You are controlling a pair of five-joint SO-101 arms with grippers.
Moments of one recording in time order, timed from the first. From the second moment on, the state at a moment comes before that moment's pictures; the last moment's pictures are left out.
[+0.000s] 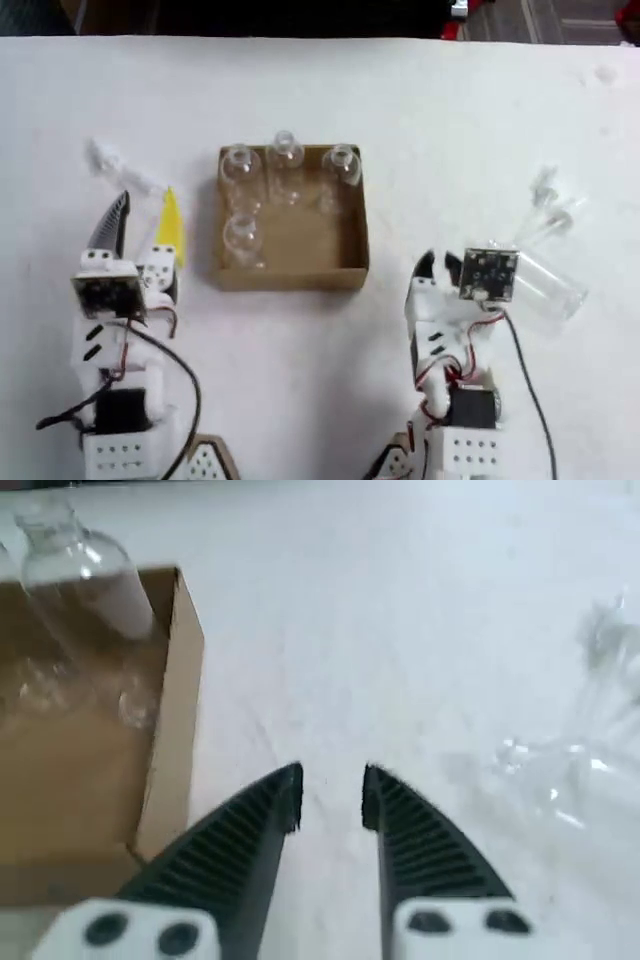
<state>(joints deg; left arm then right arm) -10.8 -103.9 94.9 19.2 -6.4 0.1 -101.3 95.9 38.9 -0.1</state>
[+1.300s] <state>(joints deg) -33.8 -104.0 97.1 72.3 -36.6 -1.2 -102.7 96.4 44.8 -0.1</state>
